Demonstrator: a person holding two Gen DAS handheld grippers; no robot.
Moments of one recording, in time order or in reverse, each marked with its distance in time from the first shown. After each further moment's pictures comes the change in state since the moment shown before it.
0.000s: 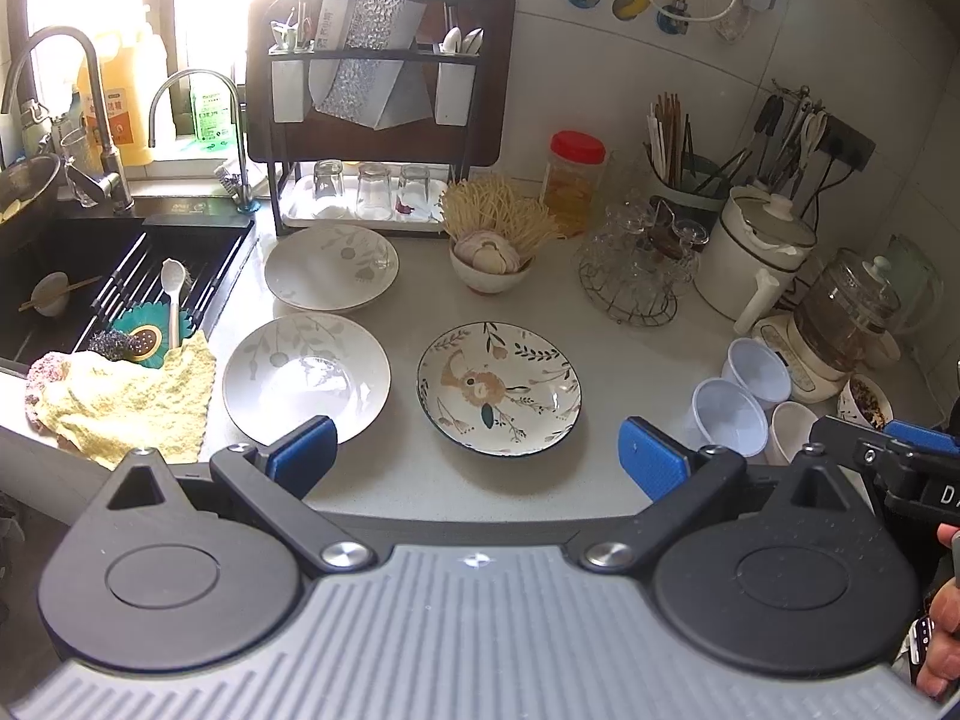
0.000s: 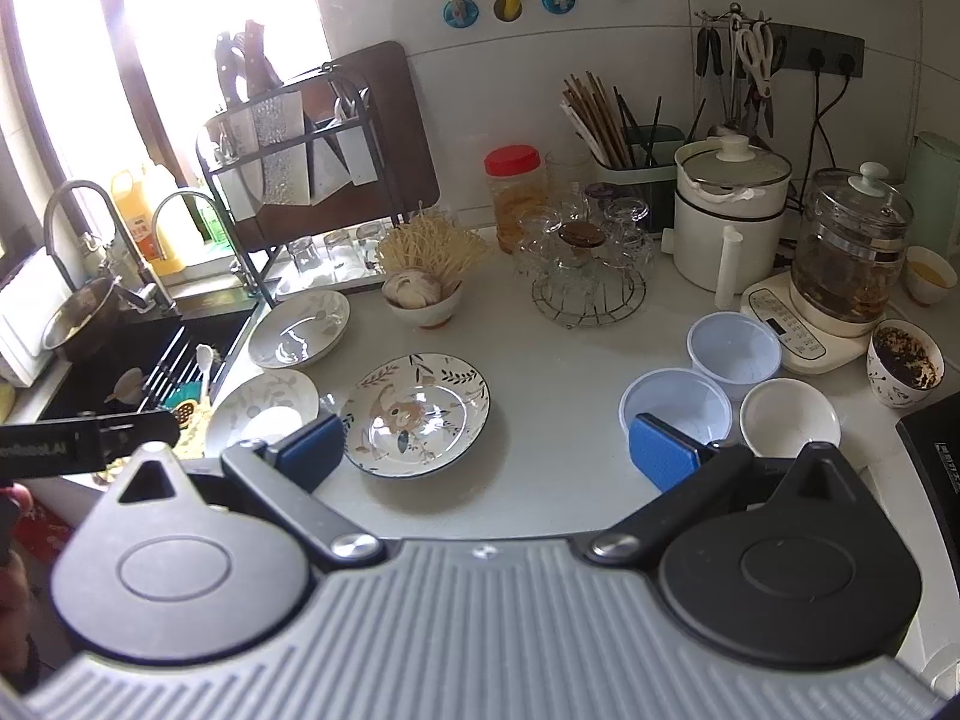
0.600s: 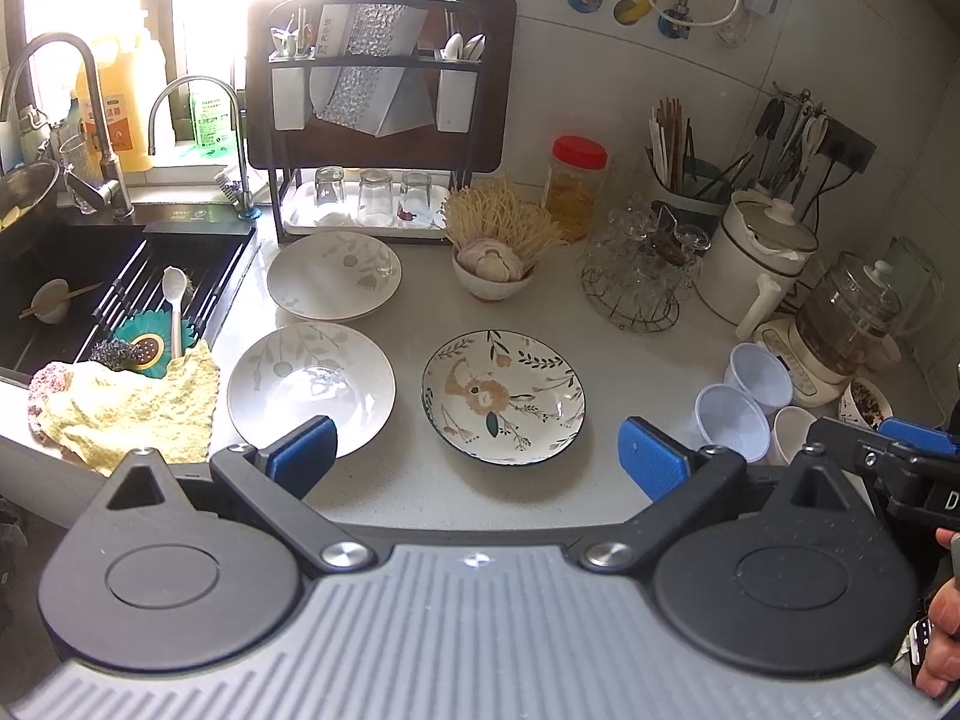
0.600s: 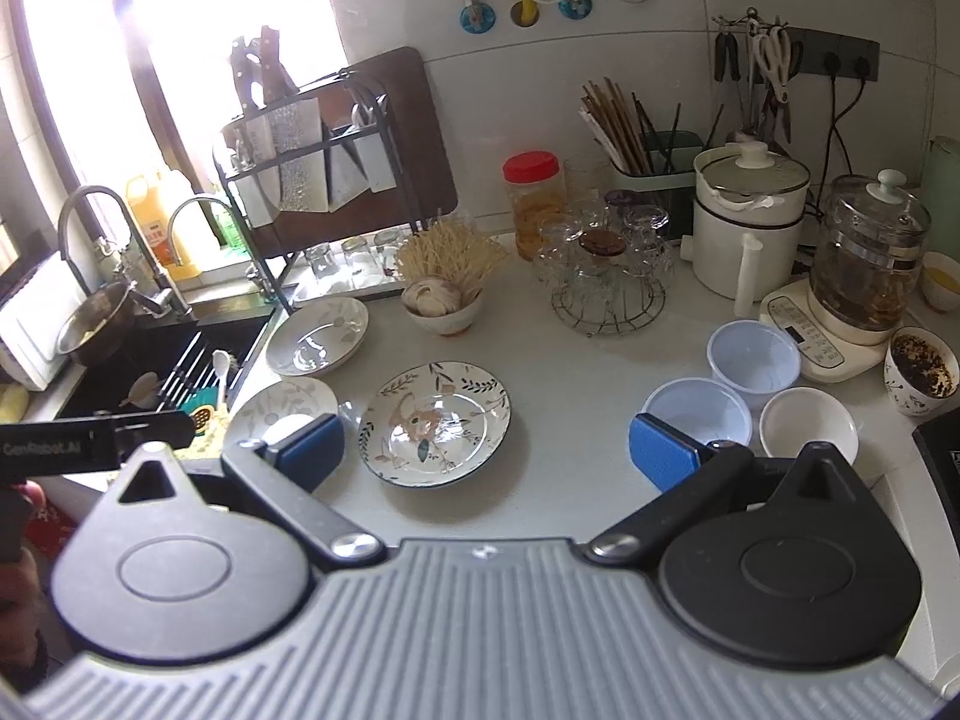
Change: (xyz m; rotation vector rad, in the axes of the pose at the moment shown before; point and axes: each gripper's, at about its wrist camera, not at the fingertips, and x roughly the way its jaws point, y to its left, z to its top) left arm 0.000 0.001 0.006 0.005 -0.004 0.002; right arm 0.001 0.007 0.003 -0.012 -0.008 0.038
